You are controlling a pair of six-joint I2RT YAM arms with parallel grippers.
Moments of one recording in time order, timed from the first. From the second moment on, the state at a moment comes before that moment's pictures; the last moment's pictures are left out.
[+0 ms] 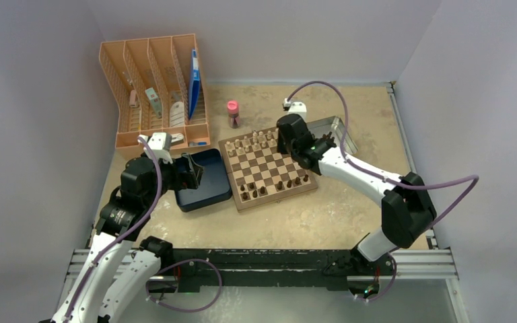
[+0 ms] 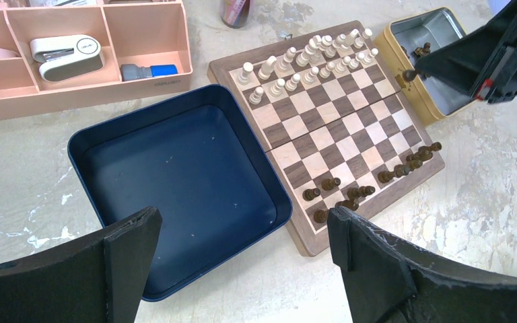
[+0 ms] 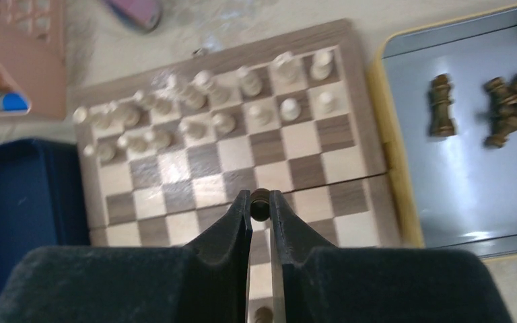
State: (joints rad) left arm -0.33 0.58 0.77 -0.59 0.01 -0.34; right arm 0.66 1.56 1.15 -0.25 0.39 0.47
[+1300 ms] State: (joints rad) left arm -0.33 0.58 0.77 -0.59 0.01 -0.34; right arm 0.97 1.75 1.14 -0.32 0.40 0.58
